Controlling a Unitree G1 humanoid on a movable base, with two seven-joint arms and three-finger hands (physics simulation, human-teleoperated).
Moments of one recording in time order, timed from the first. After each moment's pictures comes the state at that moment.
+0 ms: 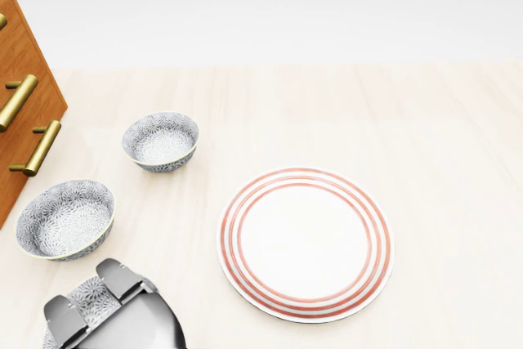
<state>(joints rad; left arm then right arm) 0.24 0.03 0.70 0.04 -0.33 0.01 0.49 -0.02 0.24 0.82 -0.15 -1.70 -0.01 0.70</state>
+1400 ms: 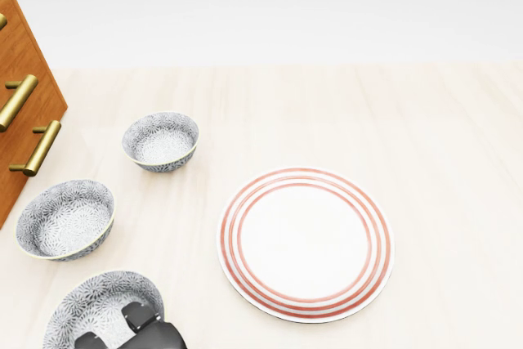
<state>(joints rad) 0.24 0.03 0.70 0.04 -0.34 0.02 0.49 -0.03 0.28 0.78 0.11 -1.60 0.08 0.70</state>
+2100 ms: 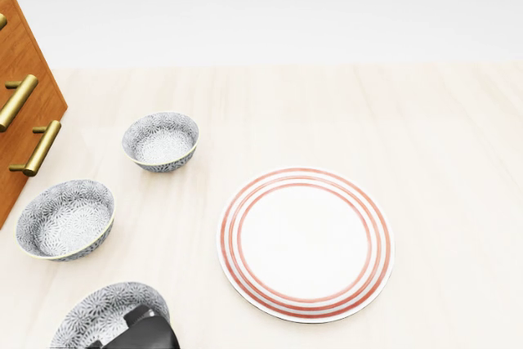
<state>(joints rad) 0.24 0.03 0.71 0.03 -0.34 0.03 0.48 -0.08 0.34 0.75 0.22 -1.64 0.08 0.70</state>
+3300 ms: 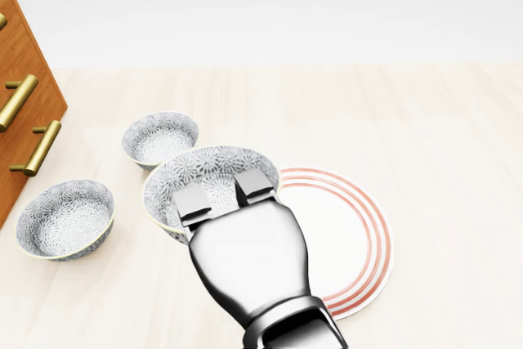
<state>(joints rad) 0.24 0.03 0.70 0.04 -0.34 0.00 0.48 -0.04 0.18 0.57 -0.53 -1.78 0.09 0.70</state>
